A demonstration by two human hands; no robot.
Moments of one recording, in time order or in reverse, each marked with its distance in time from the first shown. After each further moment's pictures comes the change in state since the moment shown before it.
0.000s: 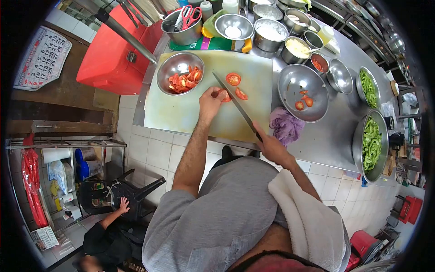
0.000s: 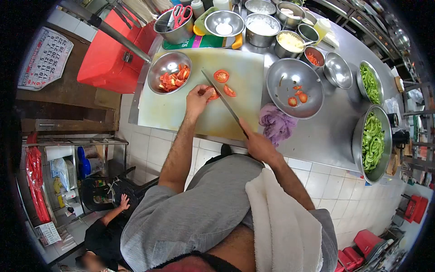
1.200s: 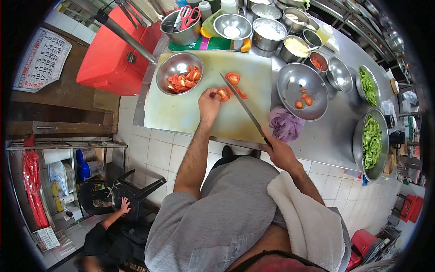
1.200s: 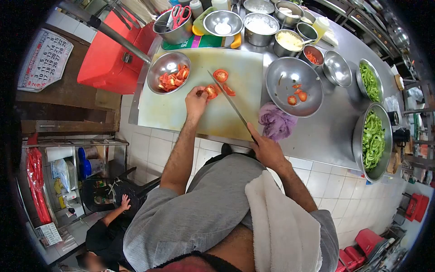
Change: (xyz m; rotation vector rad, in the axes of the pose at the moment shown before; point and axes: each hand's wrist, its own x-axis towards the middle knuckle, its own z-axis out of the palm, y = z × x) left_hand 0.011 -0.047 0.012 0.034 0.171 0.150; right_hand -0.029 0.020 0.006 -0.047 0.216 -0.146
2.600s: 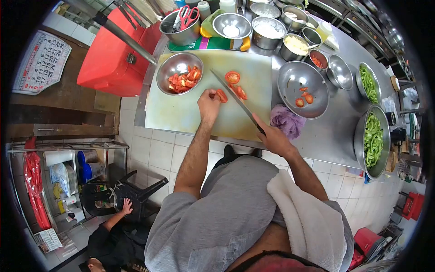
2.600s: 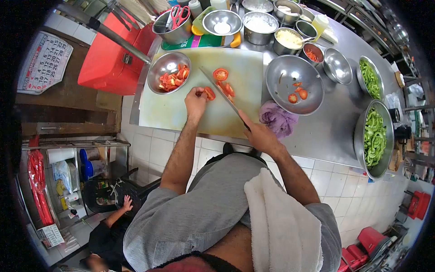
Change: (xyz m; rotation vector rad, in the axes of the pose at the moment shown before) left_hand -0.009 0.019 -0.007 0.069 0.062 -0.046; right_hand 0.045 -0.012 -0.007 0.043 -0.076 -0.060
